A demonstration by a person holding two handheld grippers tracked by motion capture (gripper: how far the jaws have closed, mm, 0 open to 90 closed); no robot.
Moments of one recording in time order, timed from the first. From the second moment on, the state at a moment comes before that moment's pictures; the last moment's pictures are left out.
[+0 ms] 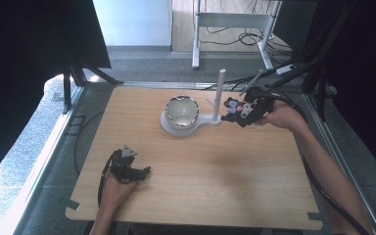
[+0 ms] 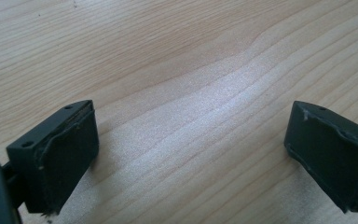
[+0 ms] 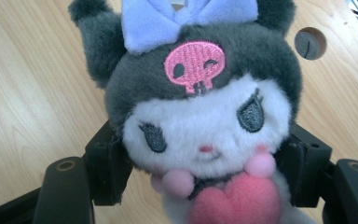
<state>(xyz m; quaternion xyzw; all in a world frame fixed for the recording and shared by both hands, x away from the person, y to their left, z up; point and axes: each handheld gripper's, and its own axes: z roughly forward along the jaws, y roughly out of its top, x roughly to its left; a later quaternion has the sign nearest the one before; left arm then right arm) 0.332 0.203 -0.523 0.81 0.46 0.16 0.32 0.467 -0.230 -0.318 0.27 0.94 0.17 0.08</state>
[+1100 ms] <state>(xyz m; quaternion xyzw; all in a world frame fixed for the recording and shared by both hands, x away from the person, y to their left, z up) 0.332 0.203 -0.523 0.81 0.46 0.16 0.32 0.519 -0.251 -0.282 0.36 0.91 0.18 0.12</state>
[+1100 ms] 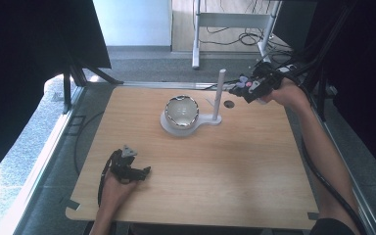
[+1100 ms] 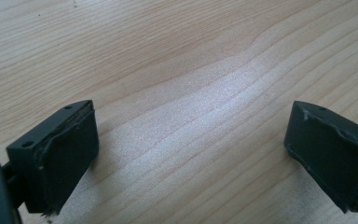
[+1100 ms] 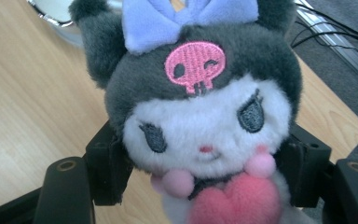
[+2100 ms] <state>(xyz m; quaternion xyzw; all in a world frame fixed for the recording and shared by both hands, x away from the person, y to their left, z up) 0.332 0.203 -0.523 0.81 0.46 0.16 0.32 0.528 -0.218 -0.290 0.35 0.91 0.20 0.12</state>
